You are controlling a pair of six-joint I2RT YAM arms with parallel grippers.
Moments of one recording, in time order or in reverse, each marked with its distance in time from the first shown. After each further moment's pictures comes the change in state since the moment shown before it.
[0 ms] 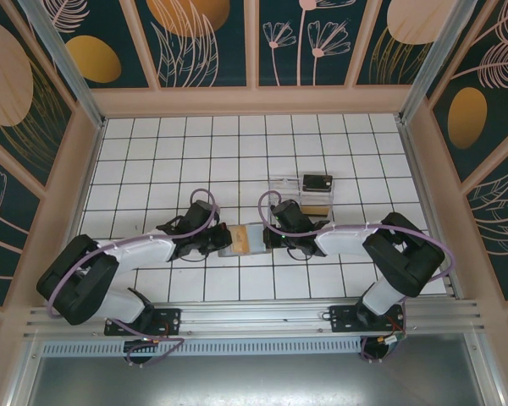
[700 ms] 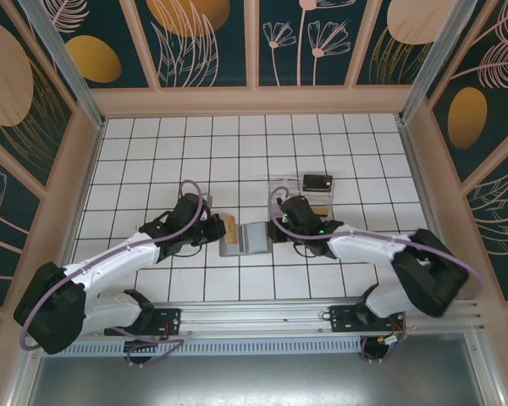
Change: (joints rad) left arm 0.013 -0.203 0.072 -0.151 -0.066 0.065; right arm -0.030 -0.251 -0.034 -0.053 0.061 -0.080
